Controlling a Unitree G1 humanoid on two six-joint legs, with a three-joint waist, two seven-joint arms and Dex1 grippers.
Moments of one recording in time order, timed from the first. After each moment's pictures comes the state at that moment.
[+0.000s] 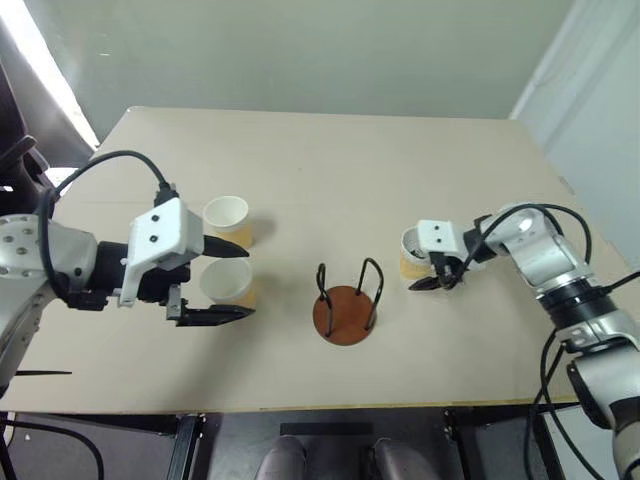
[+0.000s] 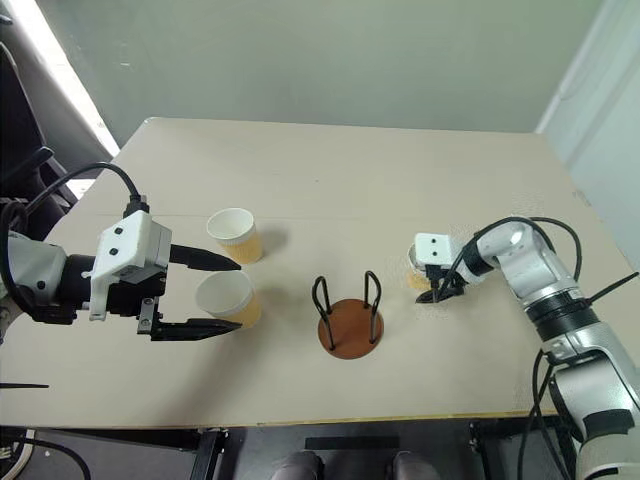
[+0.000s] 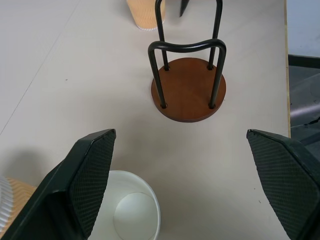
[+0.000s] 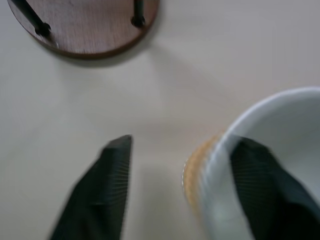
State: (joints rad) left arm -0.30 1.21 0.25 -0.45 -0.62 0.67 -1.24; right arm -0.89 -0.70 0.42 0.38 -0.08 0.15 1.39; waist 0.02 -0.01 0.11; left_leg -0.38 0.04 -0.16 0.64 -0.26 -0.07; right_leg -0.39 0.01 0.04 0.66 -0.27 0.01
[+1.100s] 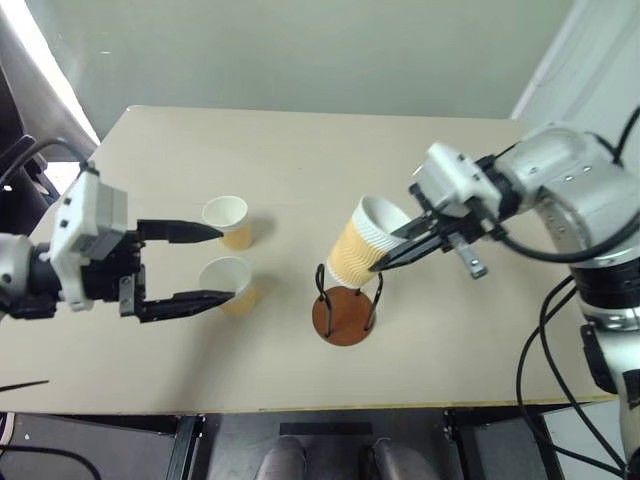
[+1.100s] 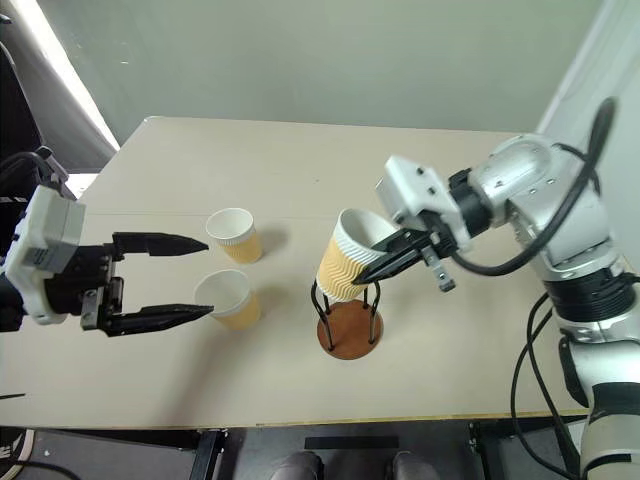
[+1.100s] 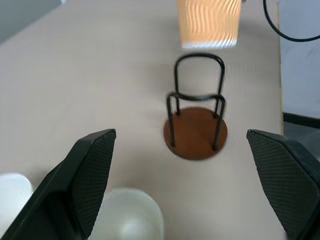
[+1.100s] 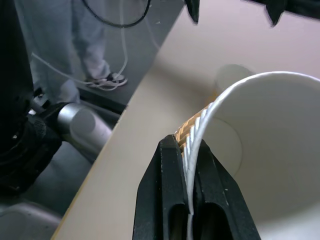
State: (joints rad) left arm -0.13 1.14 0.58 -0.44 -0.78 0.67 -1.26; right arm -1.06 -0.74 0.33 -0.17 0.45 0.62 1.57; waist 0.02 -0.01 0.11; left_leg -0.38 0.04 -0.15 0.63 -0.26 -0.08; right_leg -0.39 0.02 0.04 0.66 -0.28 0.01
